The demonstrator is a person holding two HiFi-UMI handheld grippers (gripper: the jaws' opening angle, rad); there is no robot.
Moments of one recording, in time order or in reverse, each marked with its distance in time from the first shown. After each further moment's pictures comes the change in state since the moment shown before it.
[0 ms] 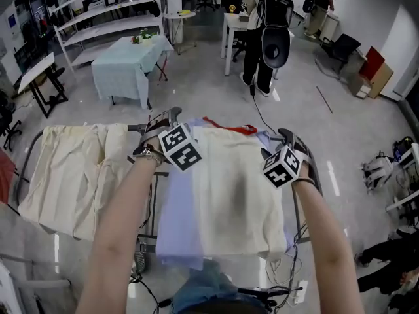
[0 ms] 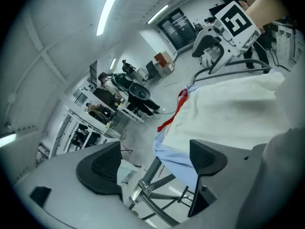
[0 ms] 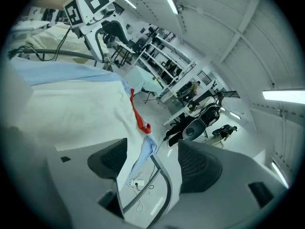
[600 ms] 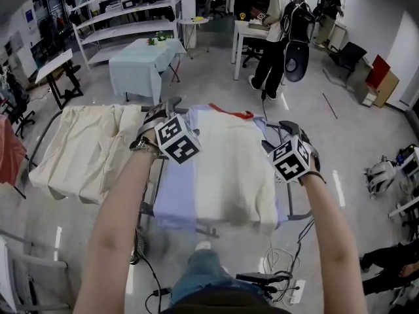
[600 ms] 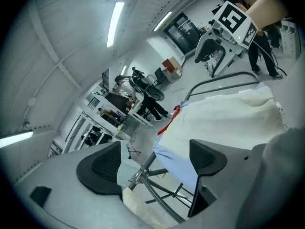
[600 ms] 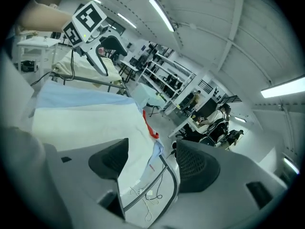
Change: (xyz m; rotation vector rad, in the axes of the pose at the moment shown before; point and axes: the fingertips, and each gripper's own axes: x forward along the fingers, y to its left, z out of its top) left arm -0.132 -0.038 0.022 -0.039 -0.046 0.136; right arm -0.130 0.015 0.000 0.035 -0.181 0.058
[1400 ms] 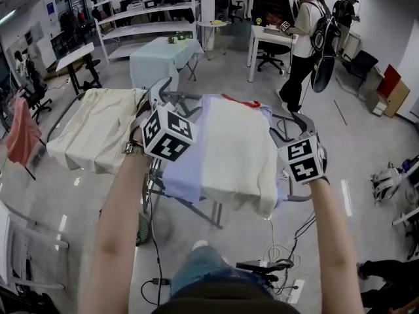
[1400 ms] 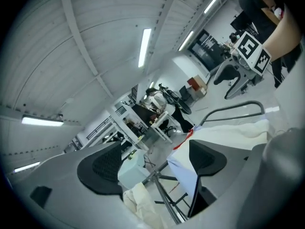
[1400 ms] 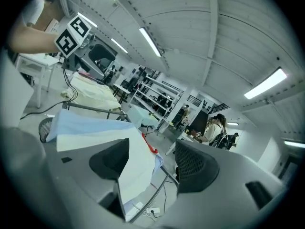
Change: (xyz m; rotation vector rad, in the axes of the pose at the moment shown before) left arm -0.176 0.004 0.023 -0.198 -0.185 0.293; right arm -0.125 0.019 0.019 0.130 -0.258 -0.103
